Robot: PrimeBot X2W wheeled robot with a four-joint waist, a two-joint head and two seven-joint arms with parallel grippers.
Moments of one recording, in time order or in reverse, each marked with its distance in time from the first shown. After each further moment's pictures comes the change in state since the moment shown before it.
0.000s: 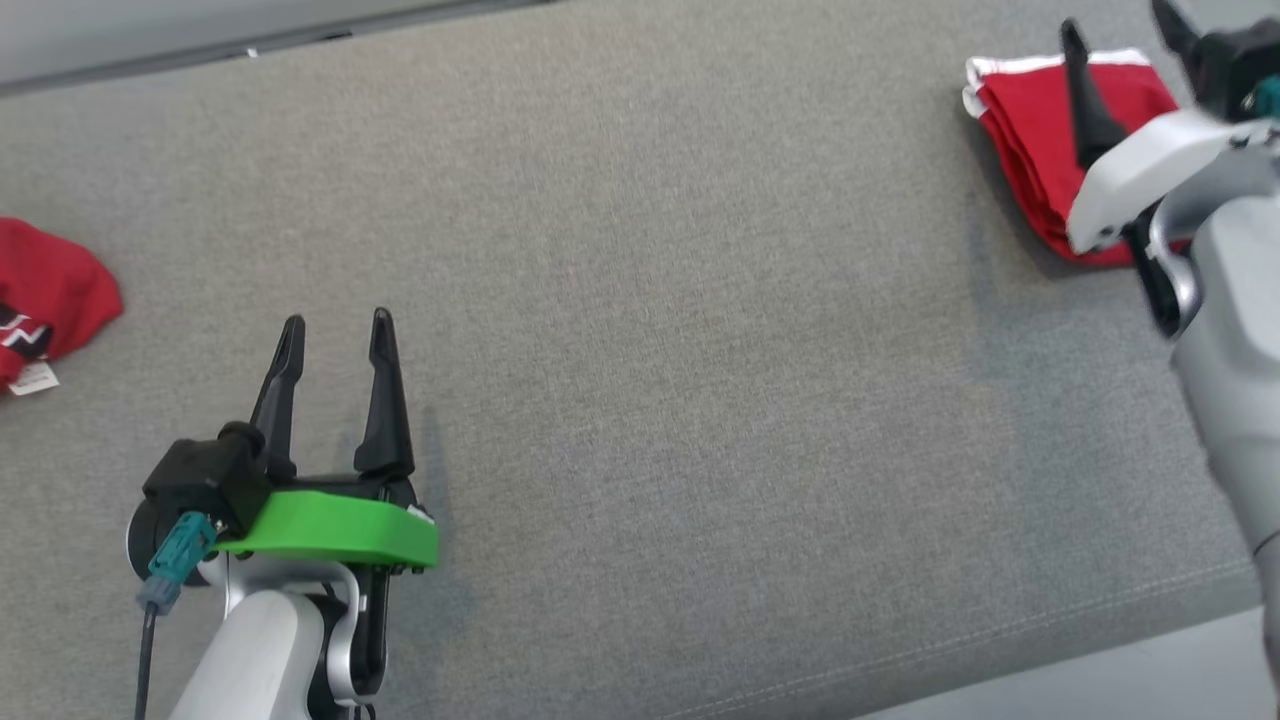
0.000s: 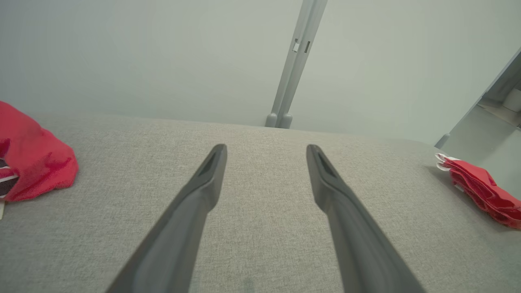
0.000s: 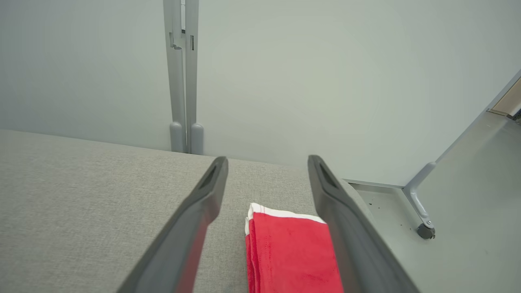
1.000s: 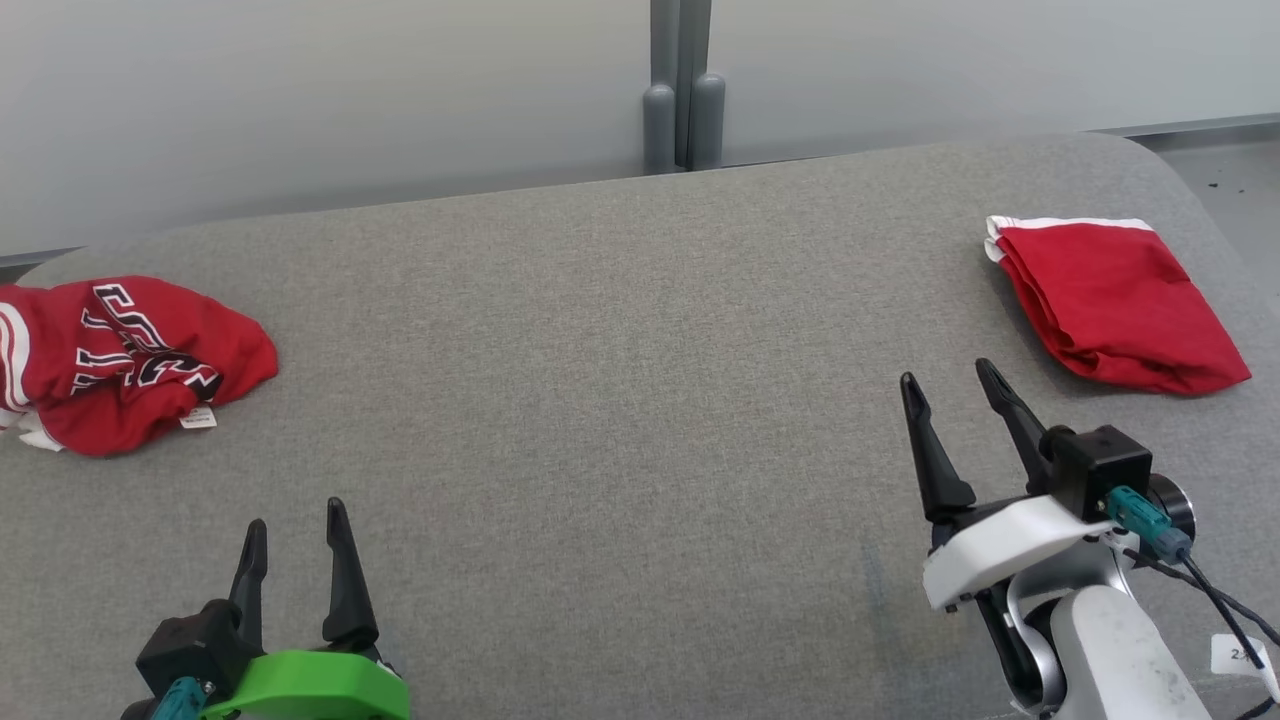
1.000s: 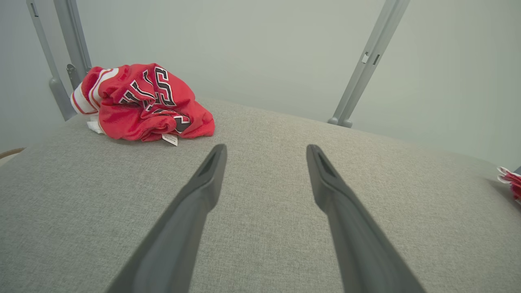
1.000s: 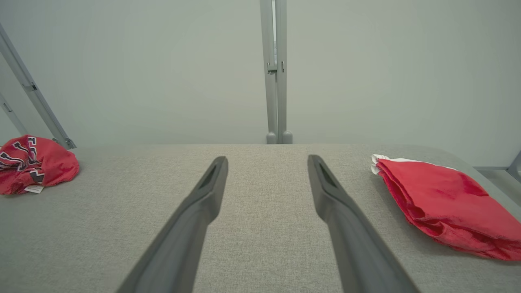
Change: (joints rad) left arm 0.278 -0.036 0.106 0.065 -0.011 0.046 -0.043; right arm 0.807 0.295 -0.194 -0.724 -0.098 0.000 0.107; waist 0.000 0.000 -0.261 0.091
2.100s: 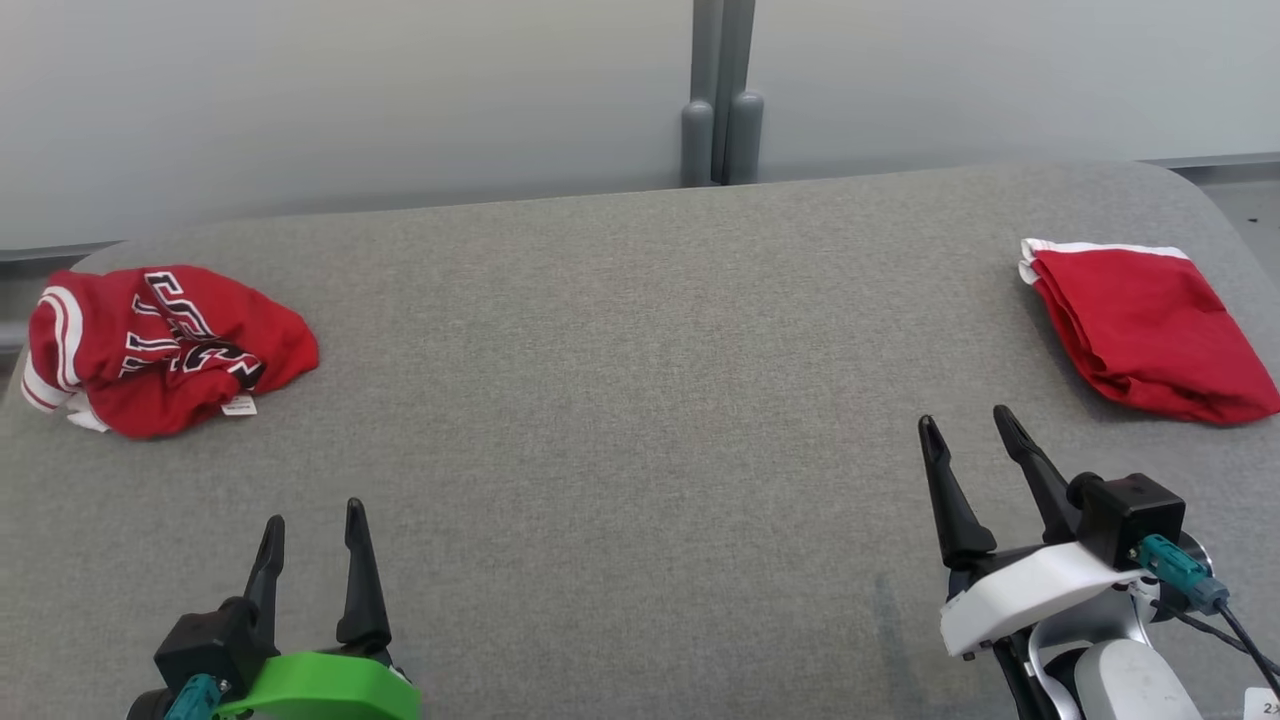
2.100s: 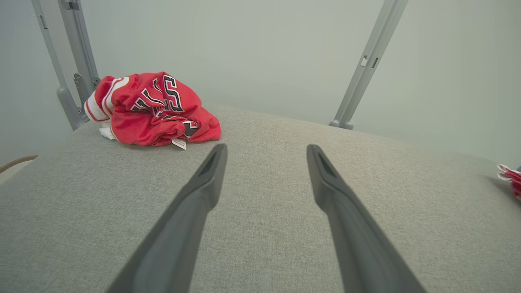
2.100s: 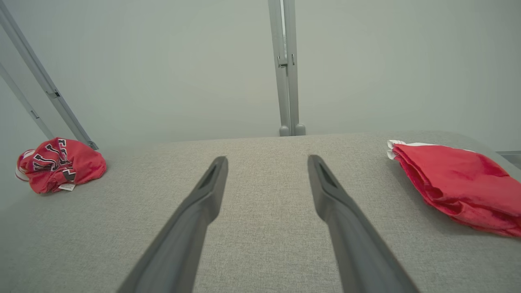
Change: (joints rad) left arm 0.001 0.006 -0.028 0.001 0.021 -0.019 0.000; right arm 0.148 0.001 -0.014 -0.149 0.078 0.000 0.050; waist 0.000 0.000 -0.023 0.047
